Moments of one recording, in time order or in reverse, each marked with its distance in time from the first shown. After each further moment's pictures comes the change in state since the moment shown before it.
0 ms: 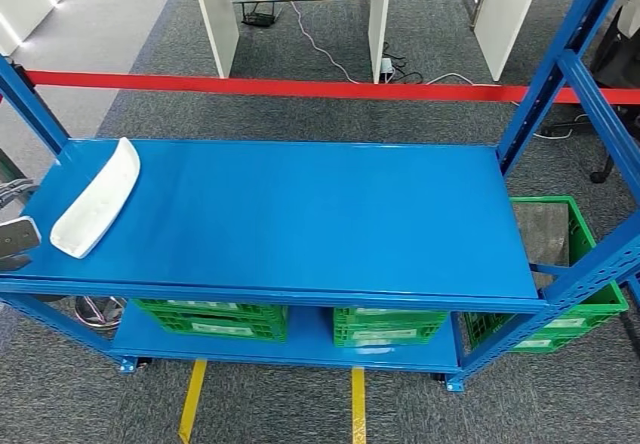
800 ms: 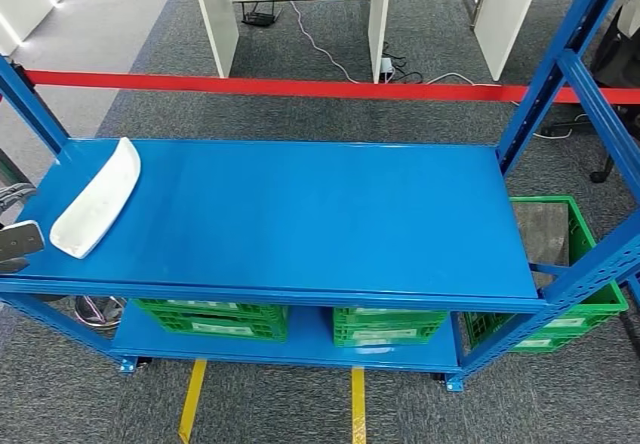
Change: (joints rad) left arm -0.013 0.012 -0.046 0.034 -0.035 0.015 0.008; right arm 0.000 0.000 -0.004 0.000 0.012 0.000 -0.003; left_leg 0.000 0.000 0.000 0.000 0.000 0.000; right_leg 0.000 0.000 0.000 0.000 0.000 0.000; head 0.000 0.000
